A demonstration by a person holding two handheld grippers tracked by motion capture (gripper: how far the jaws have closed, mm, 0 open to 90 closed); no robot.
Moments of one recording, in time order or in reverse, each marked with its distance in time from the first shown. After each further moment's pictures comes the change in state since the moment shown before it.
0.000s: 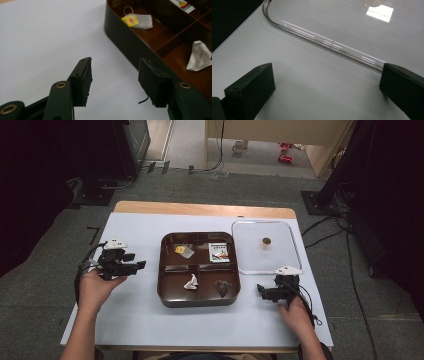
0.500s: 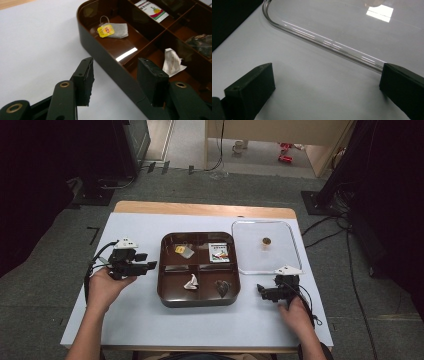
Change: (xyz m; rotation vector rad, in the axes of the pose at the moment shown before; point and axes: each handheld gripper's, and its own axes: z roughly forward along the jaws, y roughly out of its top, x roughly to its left) left arm -0.027 0.015 0.006 -0.013 -0.071 0.048; right arm 0.000 0.000 0.000 0.000 0.000 0.000
